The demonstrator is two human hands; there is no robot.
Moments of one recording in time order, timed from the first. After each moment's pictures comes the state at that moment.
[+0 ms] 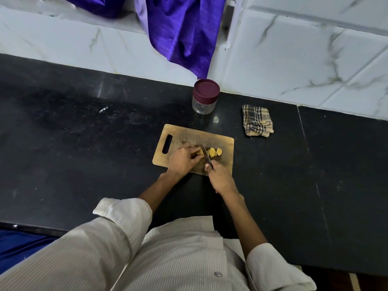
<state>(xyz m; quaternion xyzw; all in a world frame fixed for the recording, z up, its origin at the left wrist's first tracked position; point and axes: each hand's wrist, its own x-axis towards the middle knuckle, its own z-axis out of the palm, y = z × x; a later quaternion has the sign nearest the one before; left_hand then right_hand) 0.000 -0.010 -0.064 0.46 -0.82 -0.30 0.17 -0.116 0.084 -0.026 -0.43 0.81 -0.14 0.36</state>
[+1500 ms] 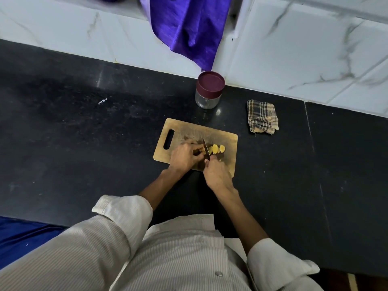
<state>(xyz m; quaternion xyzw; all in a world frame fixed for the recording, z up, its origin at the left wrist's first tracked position) -0.001 -0.012 -0.066 0.45 -0.81 -0.32 0.17 -0.098 0.072 -0.019 -0.47 0.84 -0.07 0.27</state>
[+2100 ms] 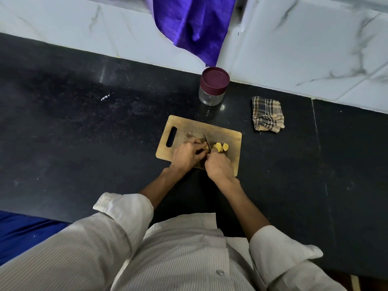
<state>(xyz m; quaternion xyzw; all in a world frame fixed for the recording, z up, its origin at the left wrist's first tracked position) 0.000 -0.013 -0.071 0.44 -0.82 -0.33 0.17 -0.100 0.050 -0.017 -0.47 0.84 -0.03 0.28</state>
